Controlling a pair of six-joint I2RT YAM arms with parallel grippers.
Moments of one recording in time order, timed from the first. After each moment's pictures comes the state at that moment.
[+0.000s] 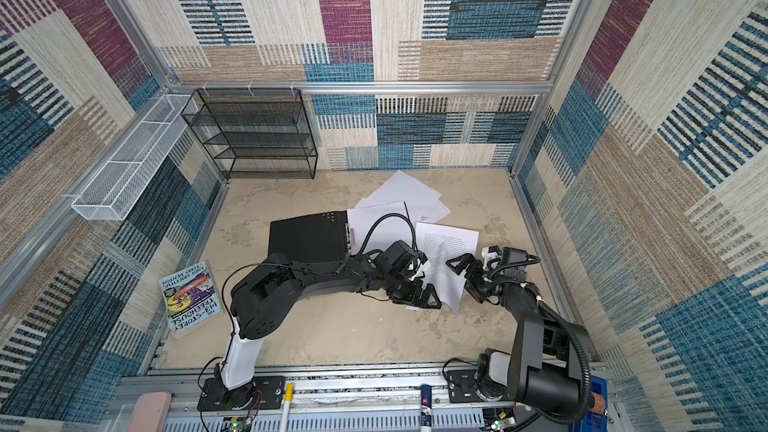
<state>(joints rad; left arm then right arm) -0.99 2.11 1.37 -0.23 0.56 -0.68 -0.29 1.26 0.46 -0.17 -0.77 0.59</state>
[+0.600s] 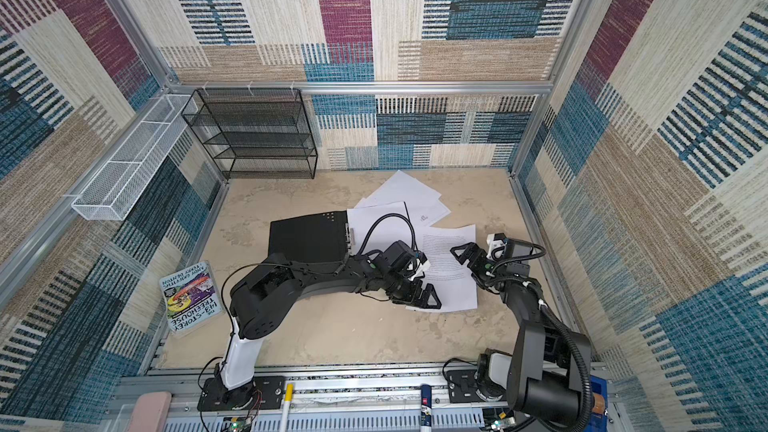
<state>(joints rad) -0.99 2.10 1.36 -0.21 0.56 -0.68 -0.29 1.21 0.49 -0.14 -0.71 0.60</state>
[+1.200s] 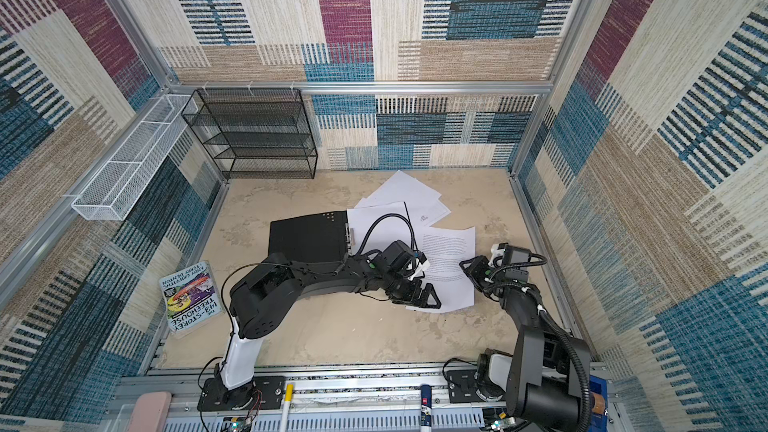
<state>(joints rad) -0.99 2.10 1.35 -0.20 0.58 -0.69 -0.29 1.19 0.45 -0.16 -0.59 0.64</state>
